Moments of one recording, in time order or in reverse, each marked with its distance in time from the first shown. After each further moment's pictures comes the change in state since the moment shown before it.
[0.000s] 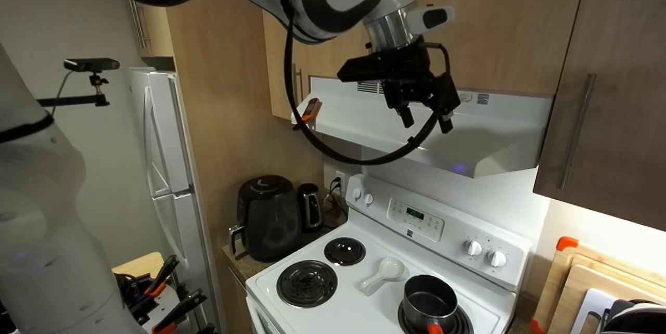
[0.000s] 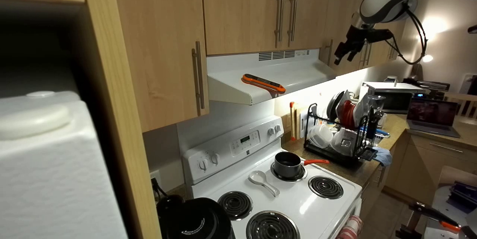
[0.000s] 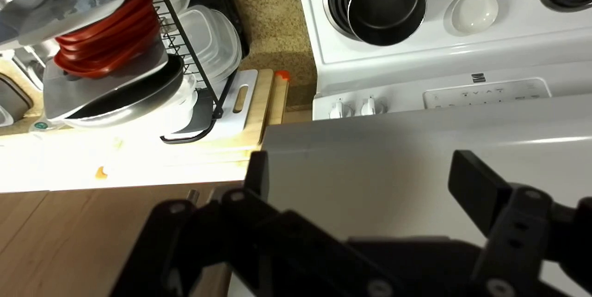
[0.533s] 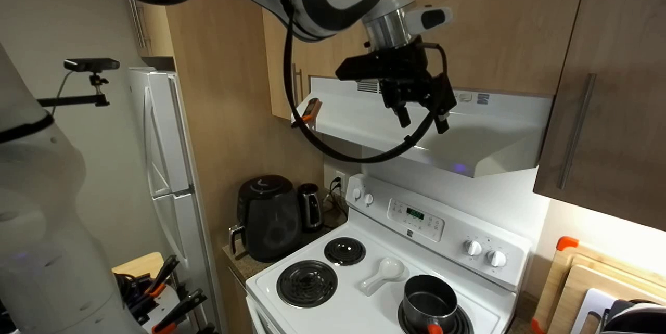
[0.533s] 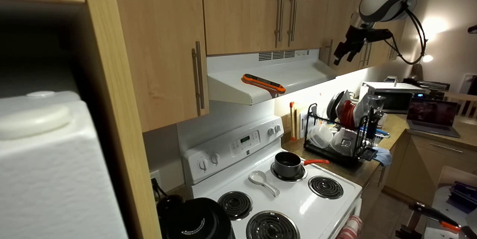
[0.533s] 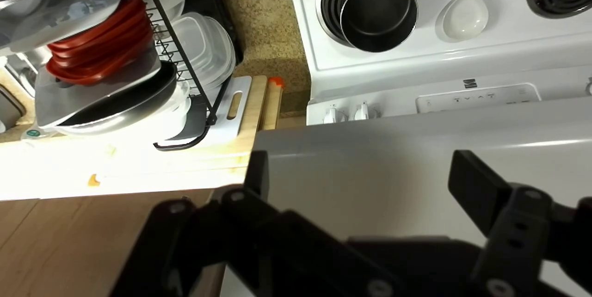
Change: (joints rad) arm 0.000 0.000 0.008 0.007 0.010 -0.032 0.000
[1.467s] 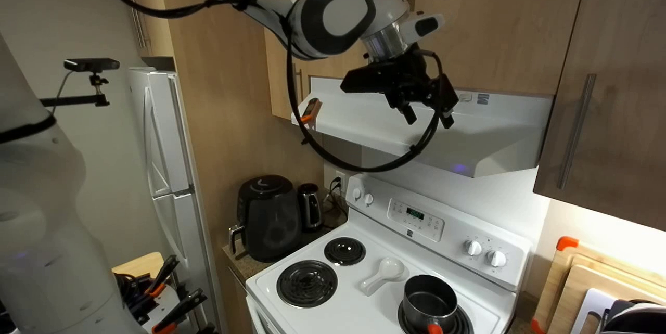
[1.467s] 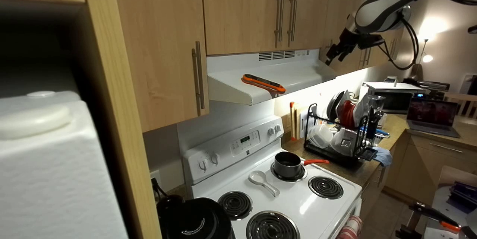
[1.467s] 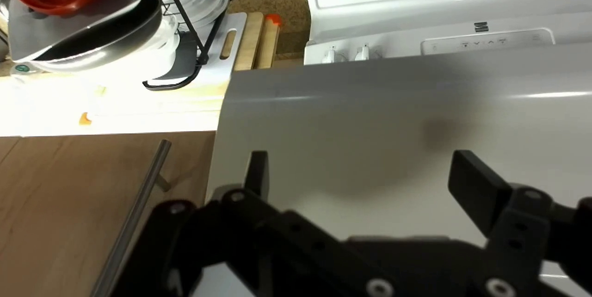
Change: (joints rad) arm 0.002 0.027 0.027 -0.063 0.001 0.257 0.010
